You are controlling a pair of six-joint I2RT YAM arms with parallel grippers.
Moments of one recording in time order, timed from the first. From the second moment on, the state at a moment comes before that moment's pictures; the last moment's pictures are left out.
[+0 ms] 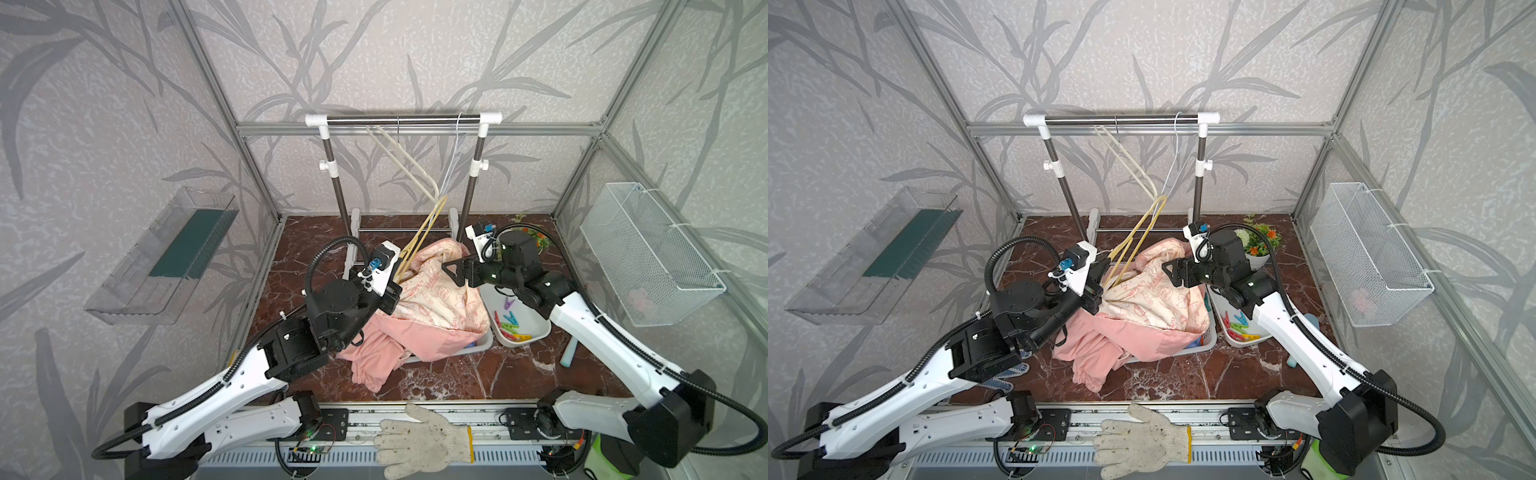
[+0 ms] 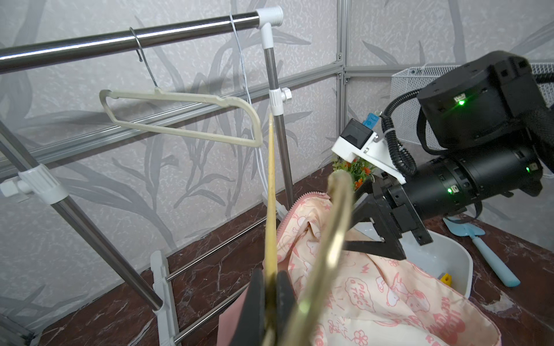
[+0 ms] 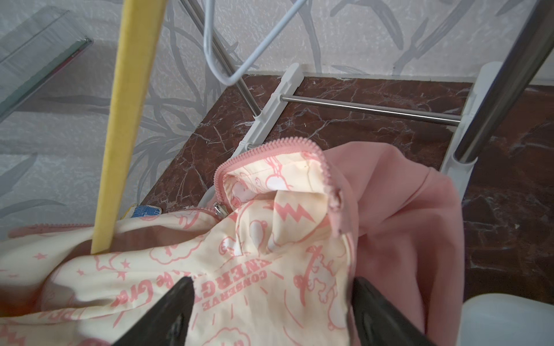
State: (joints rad) left arm -1.02 0.90 1.09 -0.24 -0.47 0.08; right arm 0.50 1.22 1.10 -0.37 -0.31 0.30
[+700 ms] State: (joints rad) left arm -1.02 0.92 1.24 -0.17 -0.40 0.04; right arm 0.70 1.07 1.11 -0.38 -0.13 0.23
